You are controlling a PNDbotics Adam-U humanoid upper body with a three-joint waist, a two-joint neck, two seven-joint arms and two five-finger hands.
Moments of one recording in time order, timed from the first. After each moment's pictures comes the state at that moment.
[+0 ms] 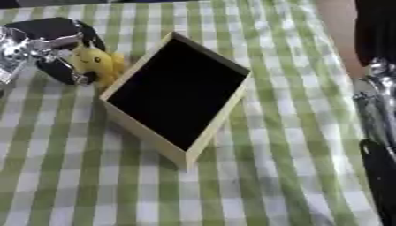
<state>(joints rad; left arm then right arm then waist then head) -1.11 0.55 -0.40 -1.13 -0.84 -0.11 -0.53 -0.62 -0.42 0.01 -1.98 -0.10 -0.14 -0.14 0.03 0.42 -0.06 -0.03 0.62</state>
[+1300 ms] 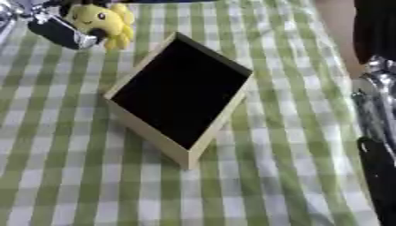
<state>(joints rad) -1.20 0.54 -0.37 -1.41 -0.73 -0.03 -0.52 -0.62 -0.42 0.00 -1.98 -0.10 -0.13 -0.16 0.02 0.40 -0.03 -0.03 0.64</state>
